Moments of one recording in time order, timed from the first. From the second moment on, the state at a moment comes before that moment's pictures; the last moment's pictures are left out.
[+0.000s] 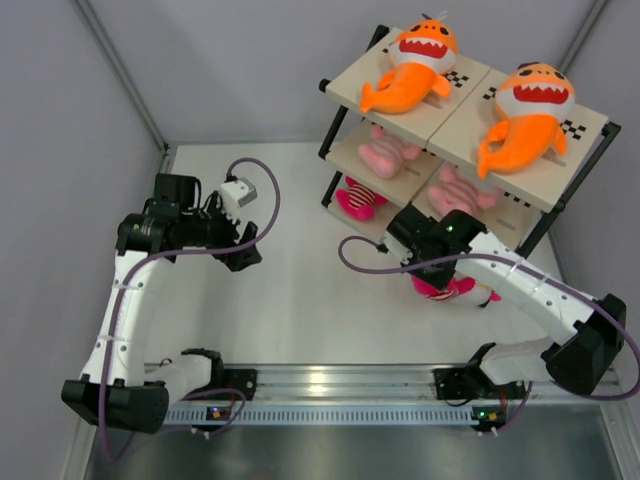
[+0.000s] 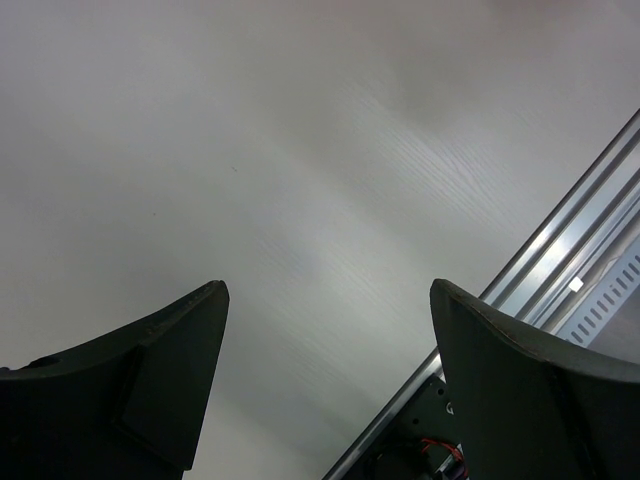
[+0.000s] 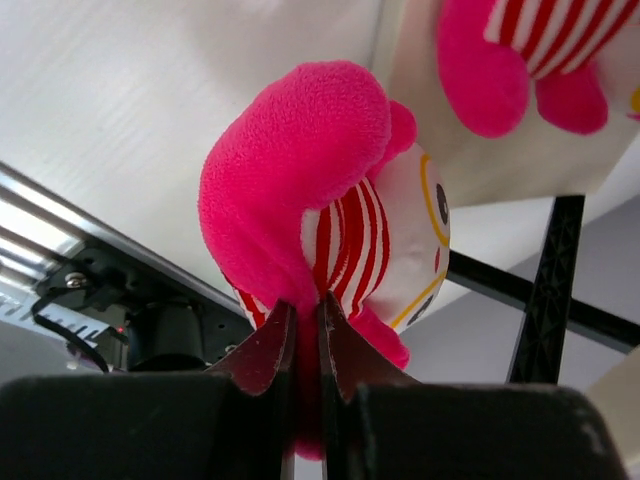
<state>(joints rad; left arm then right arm) -0.12 1.11 1.33 -1.13 0.58 0.47 0.78 1.30 1.25 -1.35 0.26 -0.25</state>
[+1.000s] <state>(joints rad) -0.12 1.14 1.37 -1.13 0.59 0.45 0.73 0.99 0.73 -0.59 0.57 -0.76</state>
